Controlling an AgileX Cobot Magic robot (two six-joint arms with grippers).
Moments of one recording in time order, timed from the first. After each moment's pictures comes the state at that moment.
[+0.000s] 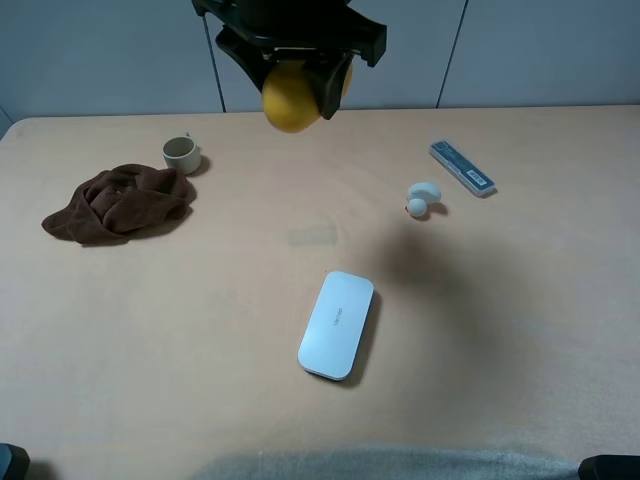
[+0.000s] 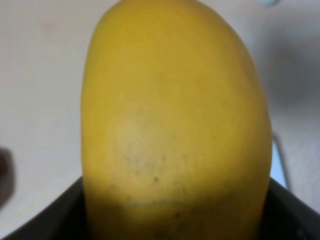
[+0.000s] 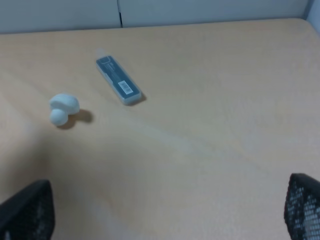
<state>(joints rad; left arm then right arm) -0.77 1.89 -1.78 0.06 1.16 -0.25 0.05 -0.01 -0.50 -0.05 1.03 0.07</state>
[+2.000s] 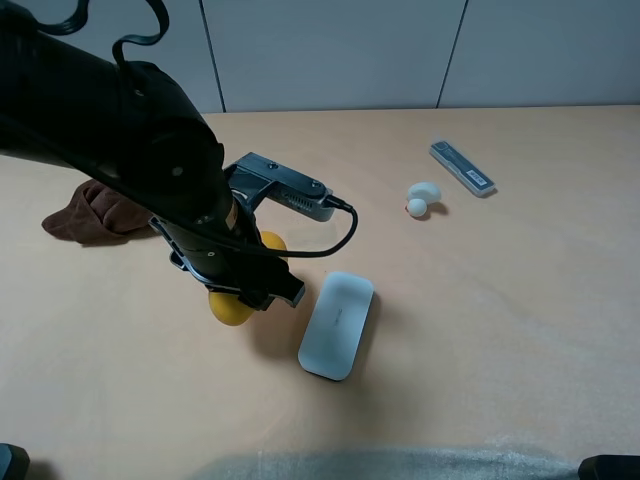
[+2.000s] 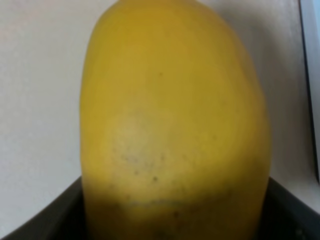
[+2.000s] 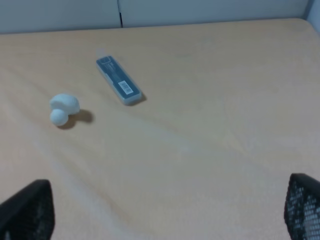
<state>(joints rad) -0.88 1.75 -0.89 0.15 0.52 -0.50 0.05 -0.01 -0.50 -0.05 1.03 0.07</state>
